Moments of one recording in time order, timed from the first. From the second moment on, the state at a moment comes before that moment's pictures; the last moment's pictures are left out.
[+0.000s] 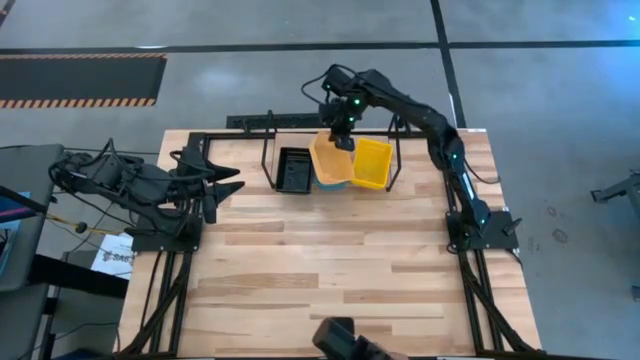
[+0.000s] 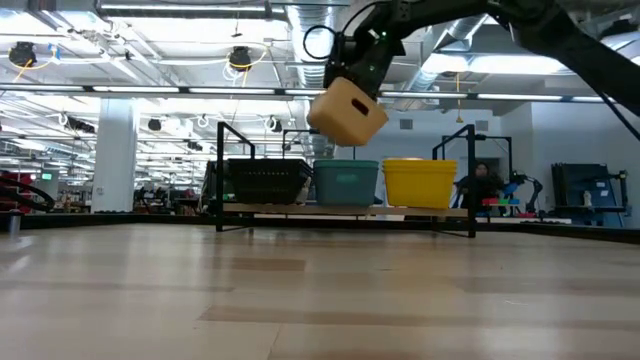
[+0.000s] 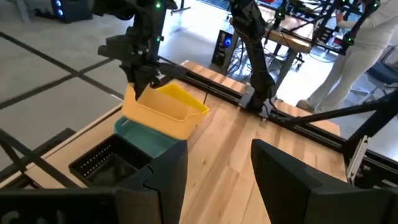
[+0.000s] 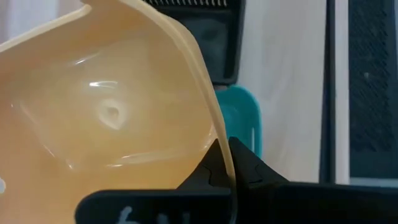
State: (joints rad) left arm -0.36 0.87 1.28 -0.83 -0.67 -0.54; right arm -0.61 2.23 2.35 -1.33 -0.35 -0.58
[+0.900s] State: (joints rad) left arm -0.36 0.88 1.28 -0.86 -0.69 -0.54; right arm -0.60 2.32 2.34 -1.40 -0.11 -0.45
